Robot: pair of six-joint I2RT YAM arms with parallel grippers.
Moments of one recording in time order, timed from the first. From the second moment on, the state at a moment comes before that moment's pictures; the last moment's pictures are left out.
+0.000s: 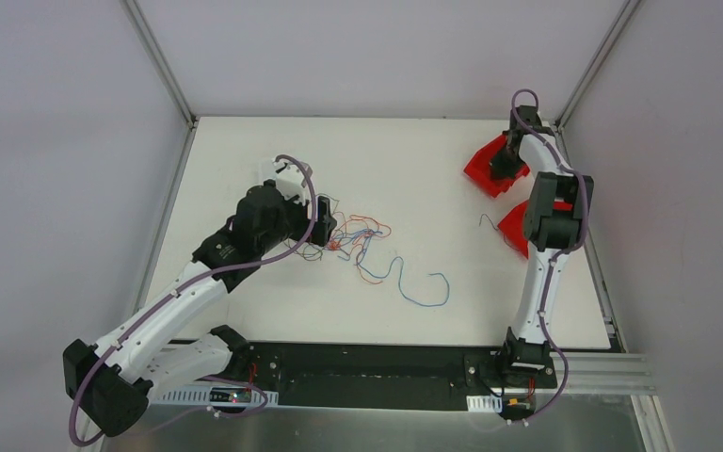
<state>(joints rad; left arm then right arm) -0.61 0.95 0.83 -0.30 -0.09 -0.20 -0.07 2.31 1.94 -0.72 0.10 0.65</state>
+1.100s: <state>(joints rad) -0.61 0.85 0.80 -0.30 -0.09 -0.22 0.16 1.85 1.38 -0.66 -0.10 0.69</state>
